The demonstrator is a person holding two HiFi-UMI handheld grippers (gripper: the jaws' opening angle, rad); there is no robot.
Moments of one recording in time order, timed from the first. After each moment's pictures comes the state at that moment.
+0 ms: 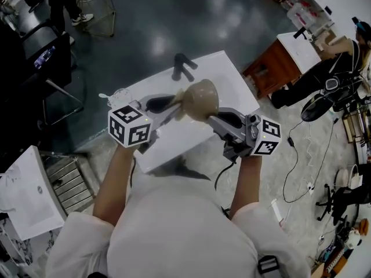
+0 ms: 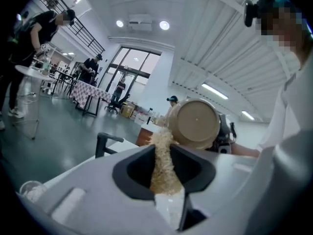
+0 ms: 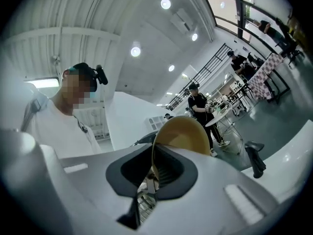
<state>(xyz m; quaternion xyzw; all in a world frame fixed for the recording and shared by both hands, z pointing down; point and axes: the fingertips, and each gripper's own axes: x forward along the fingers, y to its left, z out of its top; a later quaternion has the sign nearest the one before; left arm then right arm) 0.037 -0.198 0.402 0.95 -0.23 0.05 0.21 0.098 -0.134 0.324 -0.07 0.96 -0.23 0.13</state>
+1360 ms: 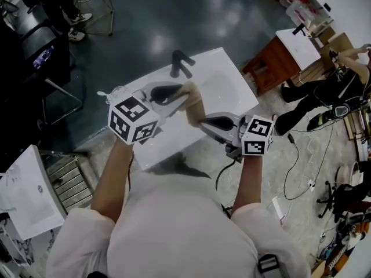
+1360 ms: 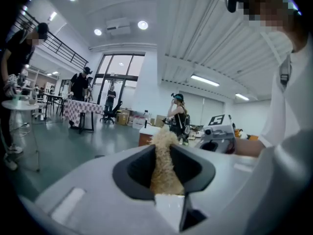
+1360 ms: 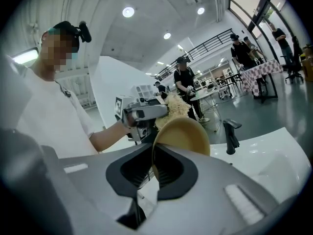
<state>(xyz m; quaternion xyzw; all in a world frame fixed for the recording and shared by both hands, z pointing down) 0.061 -0.197 0.362 0.97 -0.22 0.09 0.10 0.096 -0.122 0.406 -0.12 0.96 -0.22 -0.09</state>
